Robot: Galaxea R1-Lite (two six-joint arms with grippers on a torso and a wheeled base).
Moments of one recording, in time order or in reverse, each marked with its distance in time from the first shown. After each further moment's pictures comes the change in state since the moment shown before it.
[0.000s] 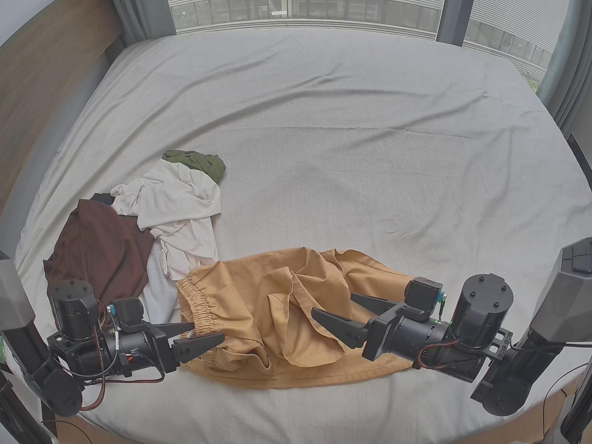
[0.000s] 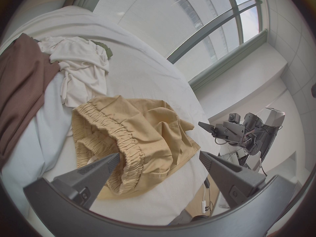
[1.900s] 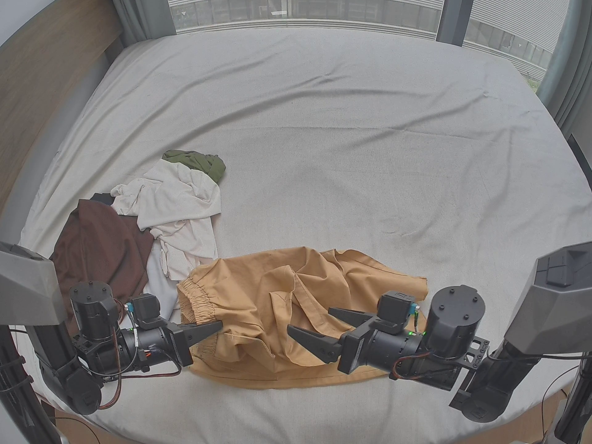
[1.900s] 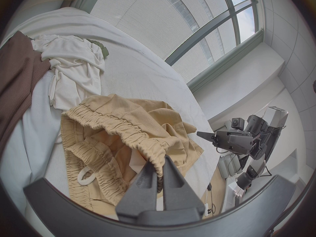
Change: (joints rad) left arm -0.026 0.134 -0.048 -0.113 0.025 -0.020; right arm 0.059 0.096 -0.089 0.042 0.006 -0.003
